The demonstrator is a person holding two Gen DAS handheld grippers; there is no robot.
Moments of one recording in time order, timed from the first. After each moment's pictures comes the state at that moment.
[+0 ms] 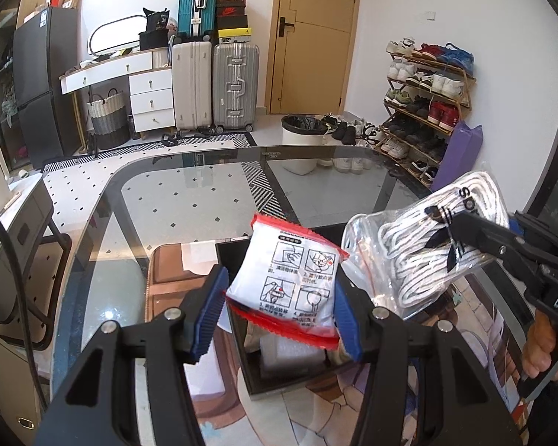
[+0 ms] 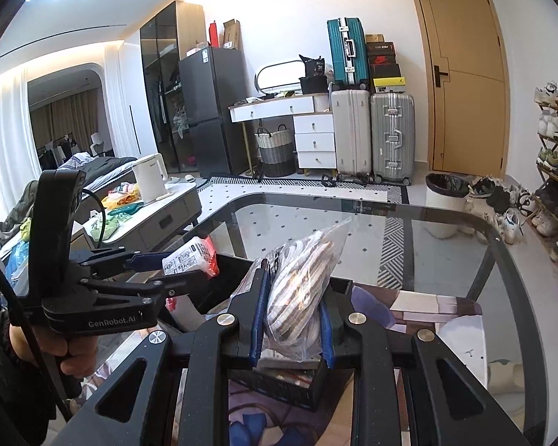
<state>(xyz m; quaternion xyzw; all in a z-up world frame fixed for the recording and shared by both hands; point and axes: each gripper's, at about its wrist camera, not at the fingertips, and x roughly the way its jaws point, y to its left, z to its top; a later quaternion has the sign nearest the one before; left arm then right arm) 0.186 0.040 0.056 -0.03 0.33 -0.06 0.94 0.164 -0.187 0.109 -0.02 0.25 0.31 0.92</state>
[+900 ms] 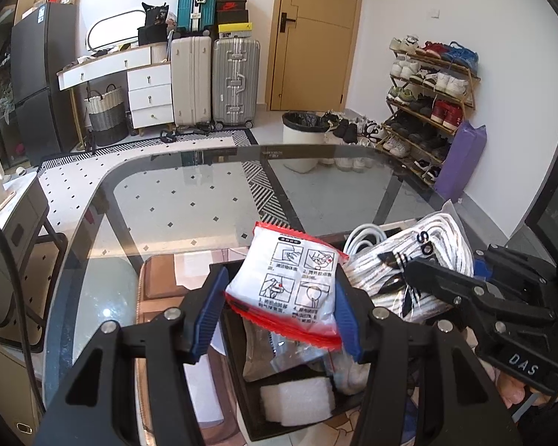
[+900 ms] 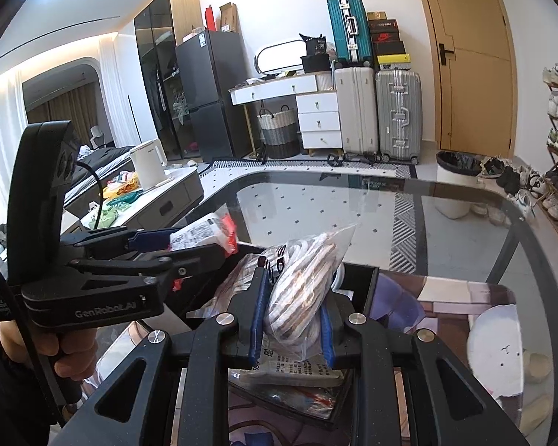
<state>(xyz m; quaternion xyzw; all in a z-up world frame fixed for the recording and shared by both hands) 0.212 0.041 0.046 -0.03 0.35 -0.06 0.94 0.197 -0.157 0.073 -0.02 0.29 0.32 0.90</state>
